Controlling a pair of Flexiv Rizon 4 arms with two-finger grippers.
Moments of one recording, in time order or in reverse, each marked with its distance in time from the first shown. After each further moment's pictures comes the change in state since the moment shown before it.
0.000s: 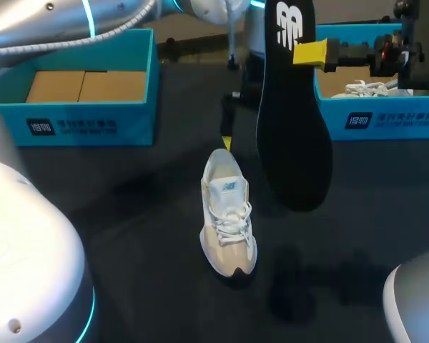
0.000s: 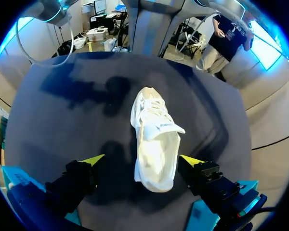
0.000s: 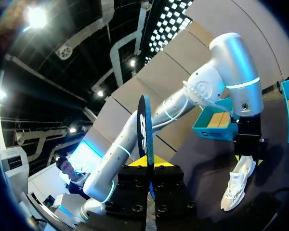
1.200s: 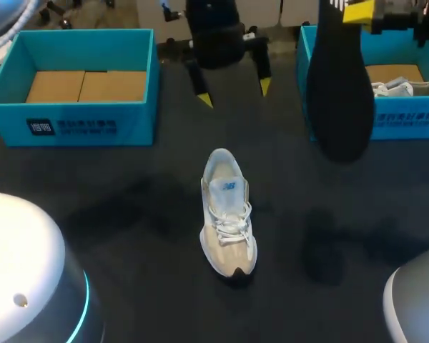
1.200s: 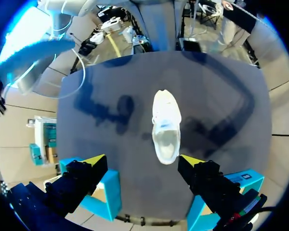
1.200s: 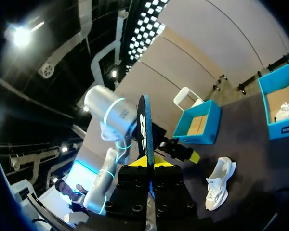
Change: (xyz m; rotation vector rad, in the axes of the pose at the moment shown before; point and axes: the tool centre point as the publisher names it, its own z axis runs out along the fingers) left arm 0.055 -0.061 -0.132 -0.246 -0.422 0.106; right arm -0.087 0.071 -0.057 -0.059 -0.128 0.178
